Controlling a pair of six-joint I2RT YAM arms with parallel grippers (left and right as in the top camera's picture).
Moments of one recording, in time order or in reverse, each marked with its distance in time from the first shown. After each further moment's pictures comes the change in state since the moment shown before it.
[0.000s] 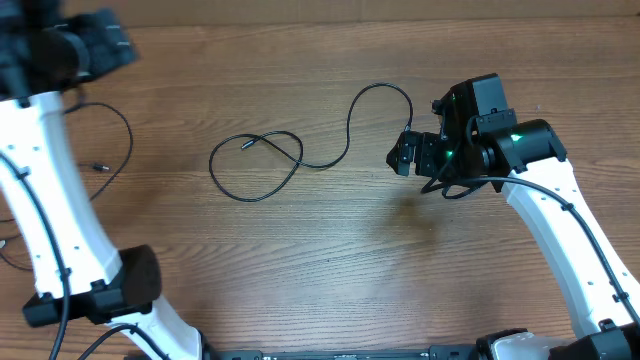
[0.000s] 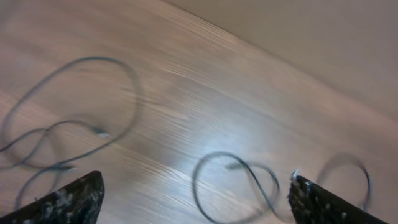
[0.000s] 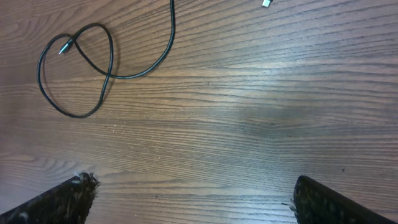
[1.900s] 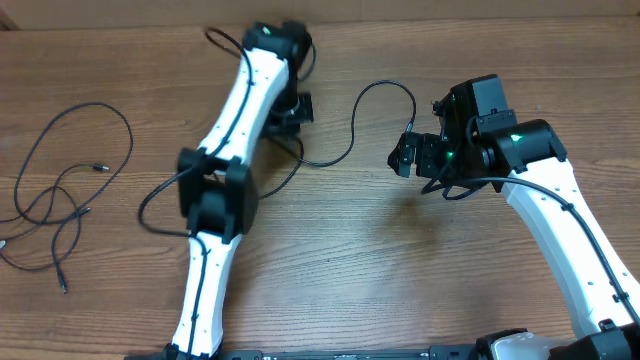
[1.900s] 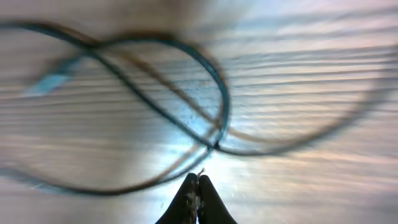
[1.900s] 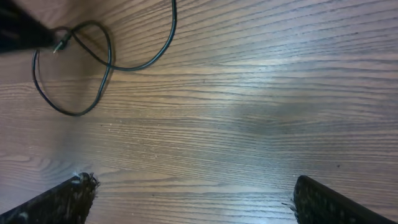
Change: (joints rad) left arm -0.483 0.595 -0.090 -0.031 0.033 -0.189; right arm 0.000 0.000 0.000 -0.011 0.011 0.001
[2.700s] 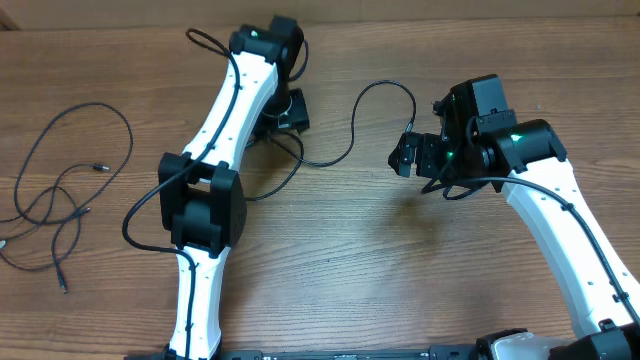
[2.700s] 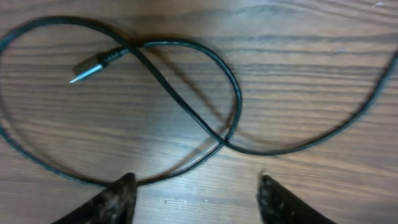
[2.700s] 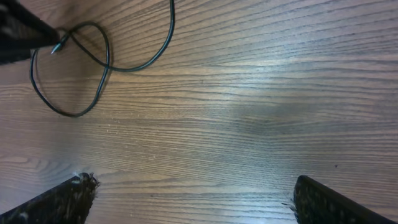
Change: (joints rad) left arm 0.005 -0.153 -0.260 0.167 -0.034 -0.078; right arm 0.000 0.000 0.000 0.000 0.007 0.000
